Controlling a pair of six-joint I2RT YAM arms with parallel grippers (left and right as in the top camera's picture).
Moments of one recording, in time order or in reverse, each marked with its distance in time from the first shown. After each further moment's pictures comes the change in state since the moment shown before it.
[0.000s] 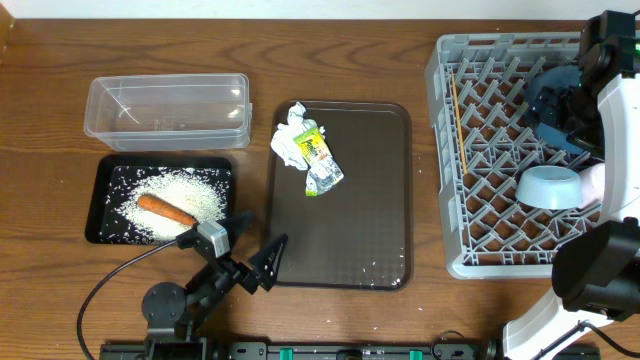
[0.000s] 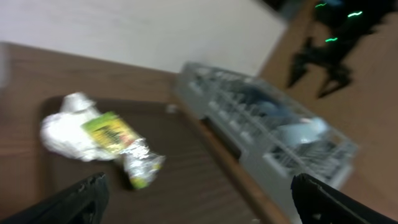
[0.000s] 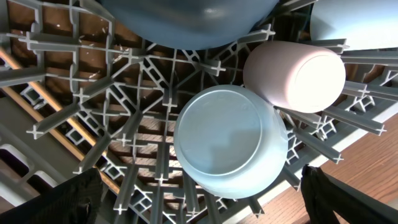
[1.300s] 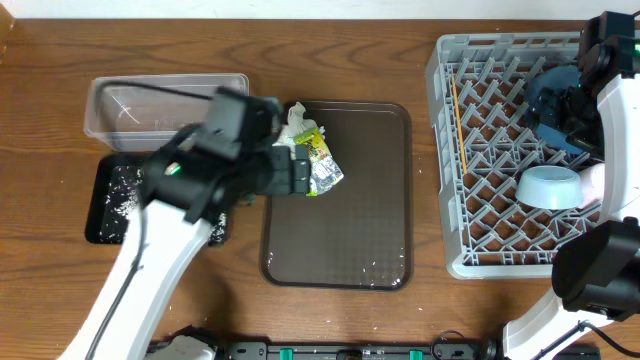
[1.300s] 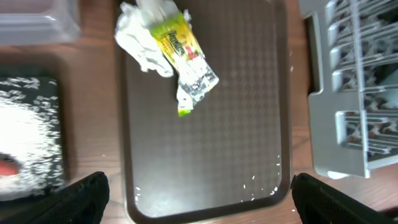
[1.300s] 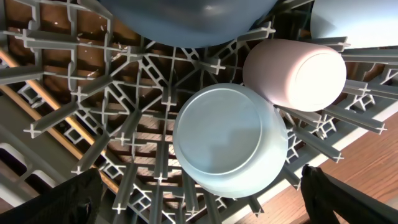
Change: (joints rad) left arm -0.404 1.335 1.398 -1.112 -0.594 0.052; right arm 0.000 0.000 -0.004 -0.003 0.000 0.000
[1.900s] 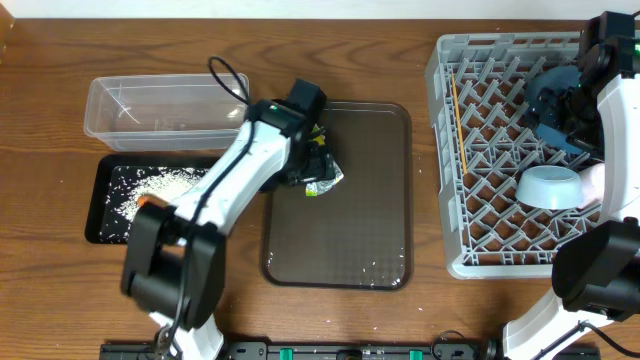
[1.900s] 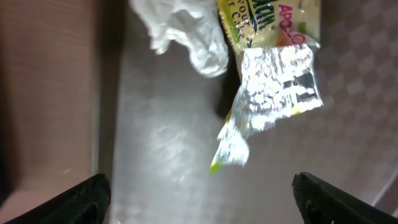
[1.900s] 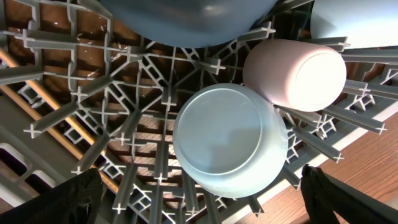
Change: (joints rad) left arm -0.032 0.527 0.000 0.115 -0.078 -0.237; right arm 0.000 0.000 0.000 0.000 0.000 0.000
